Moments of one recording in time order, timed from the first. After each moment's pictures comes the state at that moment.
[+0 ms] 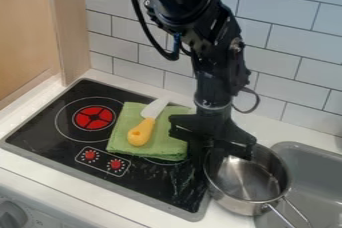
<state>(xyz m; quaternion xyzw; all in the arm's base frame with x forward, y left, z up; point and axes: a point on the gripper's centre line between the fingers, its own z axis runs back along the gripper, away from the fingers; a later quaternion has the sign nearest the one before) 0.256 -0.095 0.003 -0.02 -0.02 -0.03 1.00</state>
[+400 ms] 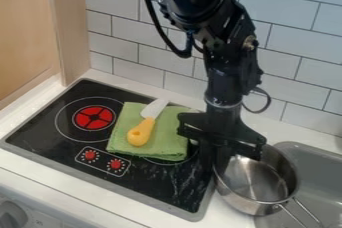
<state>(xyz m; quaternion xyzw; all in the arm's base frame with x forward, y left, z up) 0.261 -0.104 0.007 -0.01 -0.02 -0.04 1.00</state>
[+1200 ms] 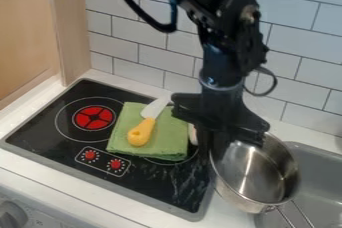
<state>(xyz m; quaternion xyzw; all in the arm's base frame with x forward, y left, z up) 0.241 -0.095 0.050 0.00 -0.07 -0.05 1.00</state>
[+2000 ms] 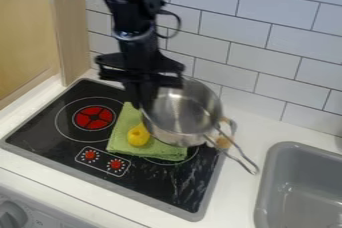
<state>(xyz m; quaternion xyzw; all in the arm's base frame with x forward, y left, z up) 0.260 0.000 0.064 -0.03 -0.09 0.09 0.99</state>
